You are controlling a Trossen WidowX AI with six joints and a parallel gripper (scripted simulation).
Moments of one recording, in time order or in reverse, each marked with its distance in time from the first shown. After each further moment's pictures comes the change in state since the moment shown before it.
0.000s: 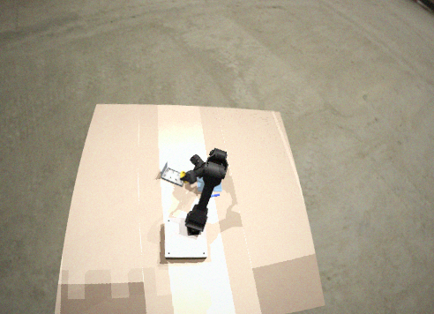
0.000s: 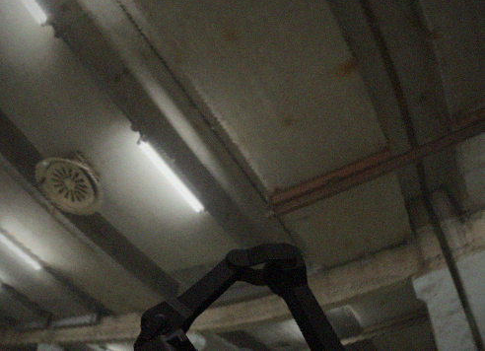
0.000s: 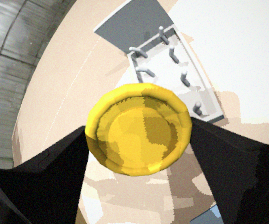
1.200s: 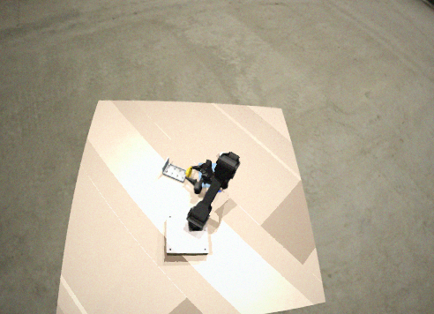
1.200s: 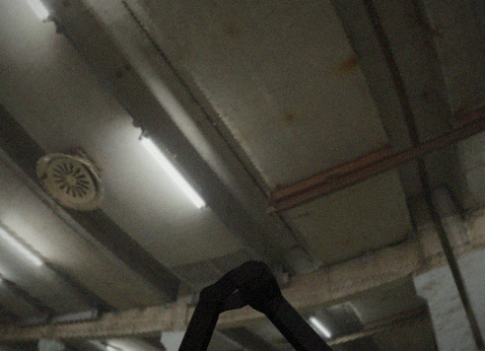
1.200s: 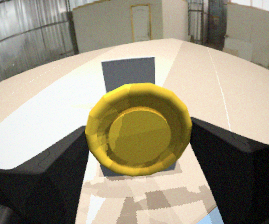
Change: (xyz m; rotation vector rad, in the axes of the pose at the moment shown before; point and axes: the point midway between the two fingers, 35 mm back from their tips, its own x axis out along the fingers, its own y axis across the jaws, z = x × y) arm -0.006 -0.017 -0.021 -0.628 -0.576 -0.167
